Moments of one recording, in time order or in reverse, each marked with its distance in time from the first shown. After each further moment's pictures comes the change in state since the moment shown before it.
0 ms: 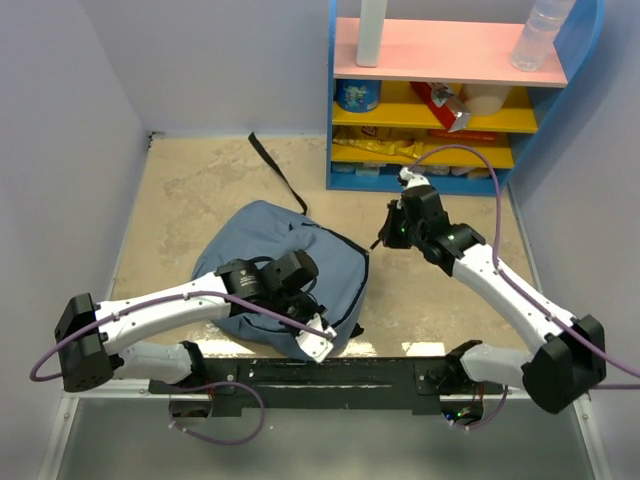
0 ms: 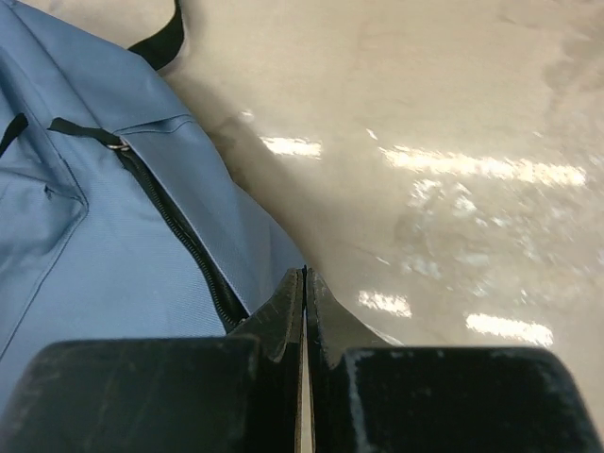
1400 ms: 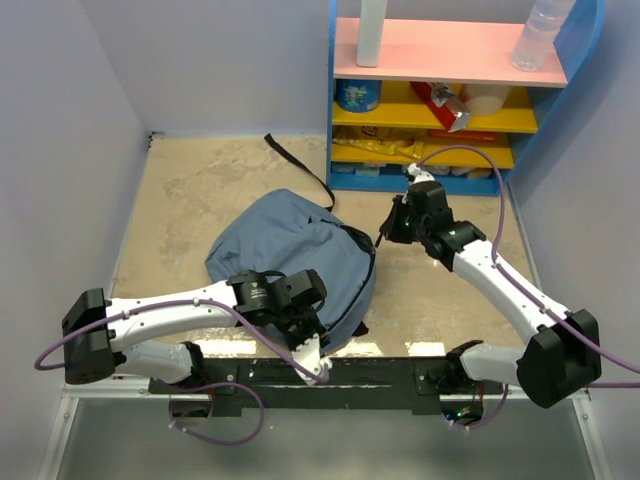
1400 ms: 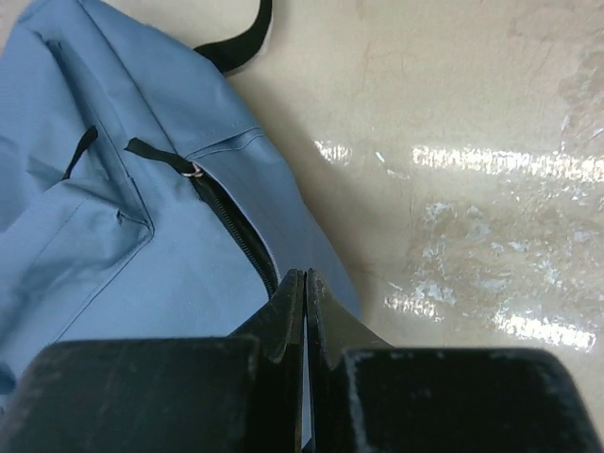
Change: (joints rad) left arm -0.108 0.043 -0.015 -0.054 -0.179 0.235; right arm -0.064 0.019 -0.027 0.054 -0.061 0.045
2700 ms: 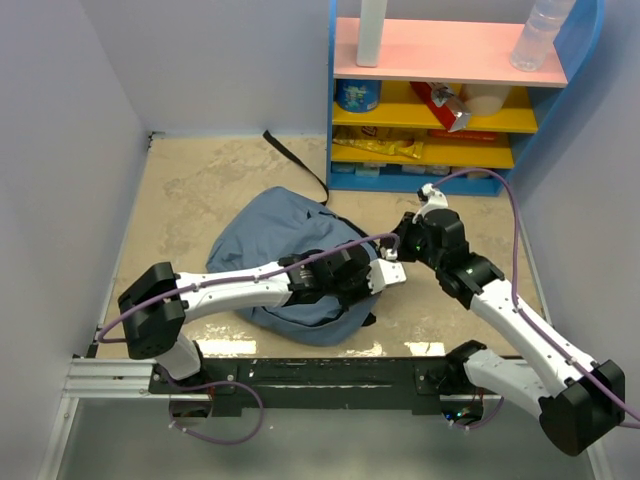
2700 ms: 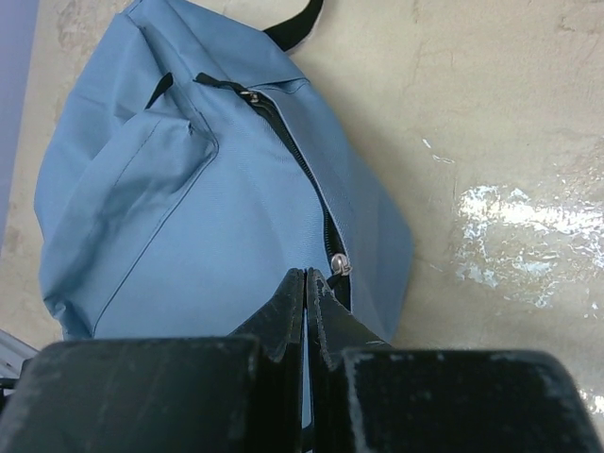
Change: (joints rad) left arm 0.056 0.341 0.199 0.534 -0.281 -1.237; right arm 0.051 -0.296 -0.225 0.131 -0.019 0.072
